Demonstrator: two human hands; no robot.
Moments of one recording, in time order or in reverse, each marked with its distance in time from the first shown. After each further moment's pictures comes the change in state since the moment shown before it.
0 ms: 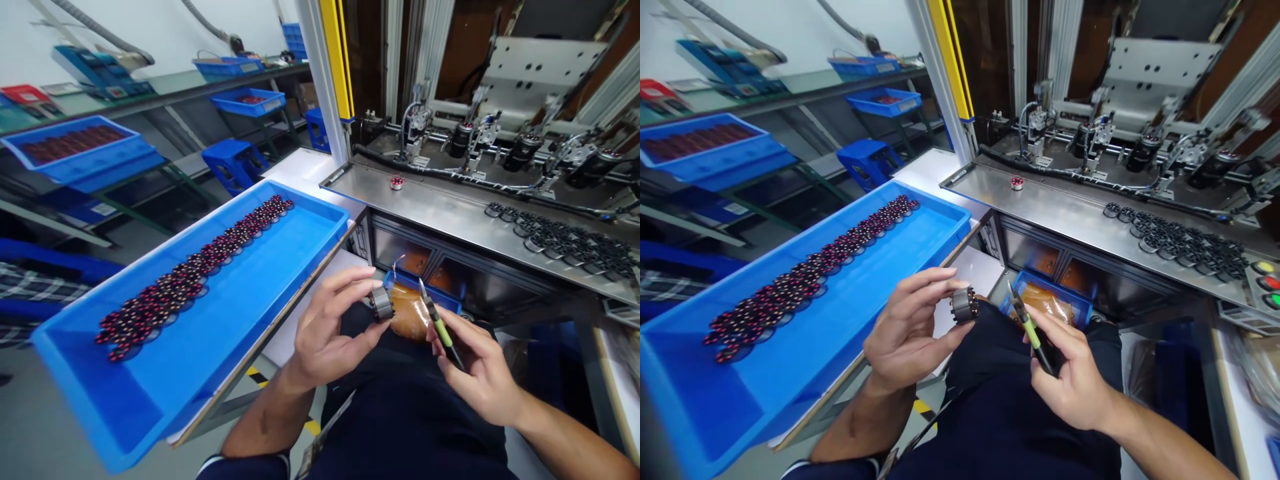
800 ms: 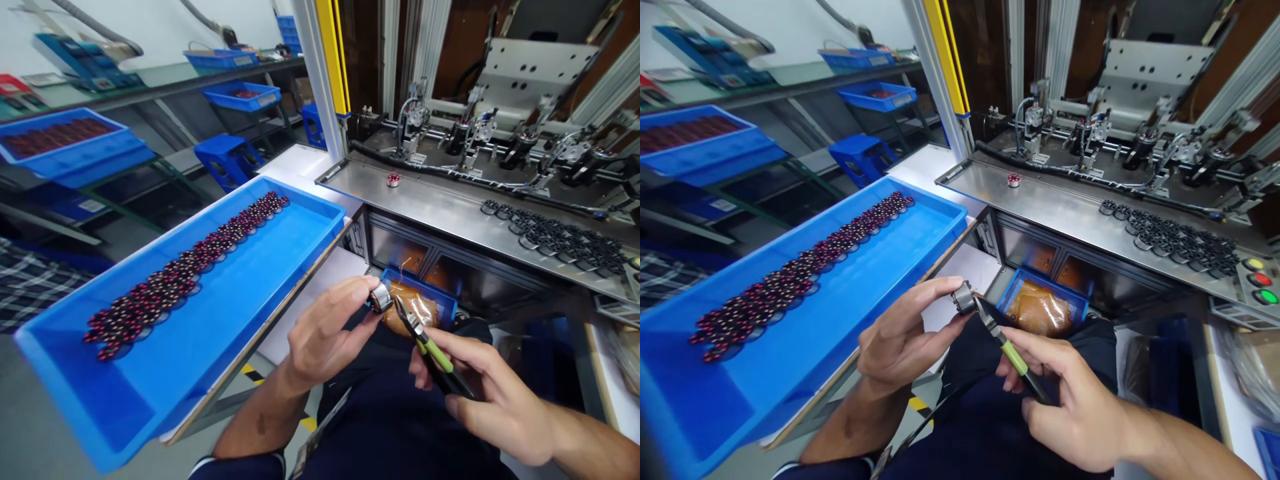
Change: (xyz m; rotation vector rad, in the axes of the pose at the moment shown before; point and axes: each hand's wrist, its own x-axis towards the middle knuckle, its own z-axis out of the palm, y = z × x) left_hand 0.004 0.013 0.002 0.142 -0.015 0.173; right_hand -0.005 -0.037 -0.014 0.369 -0.263 0.071
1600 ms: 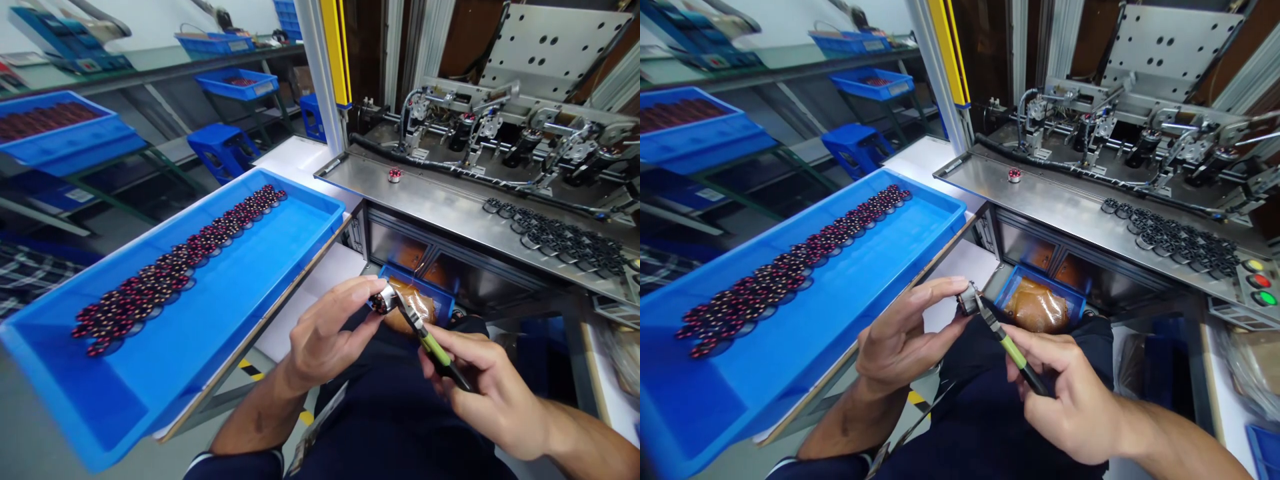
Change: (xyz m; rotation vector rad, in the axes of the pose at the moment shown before) left_hand -0.007 -0.010 0.005 -0.179 0.013 -0.018; right_hand 0.015 -0.005 0.004 -0.080 0.038 0.043
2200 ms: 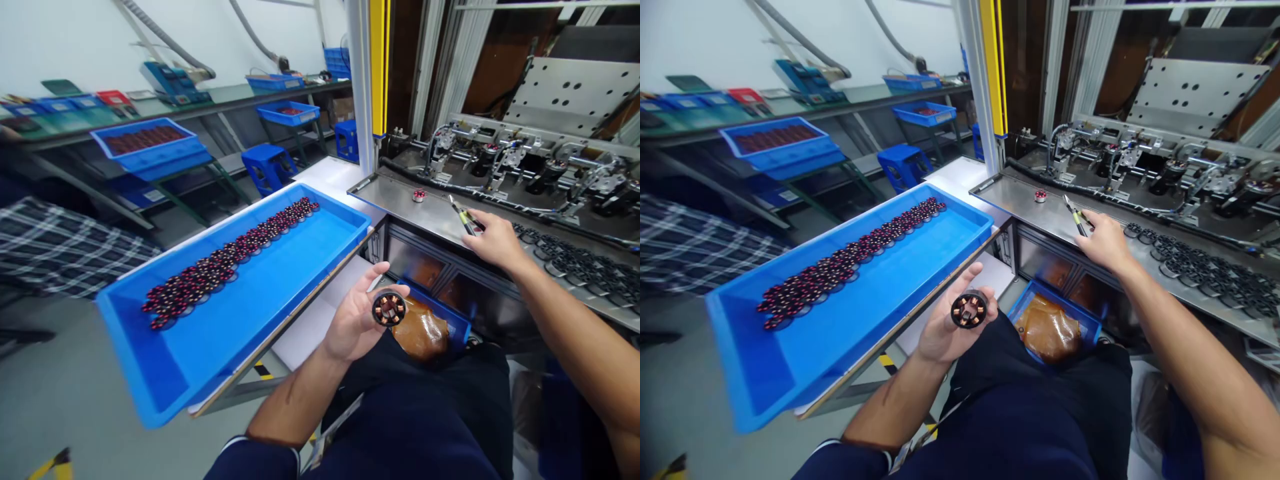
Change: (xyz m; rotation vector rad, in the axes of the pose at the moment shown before) left_hand -0.005 -0.007 0.010 -1.074 0.130 -0.852; right_hand 0.165 0.047 -0.147 -1.219 0.484 0.083
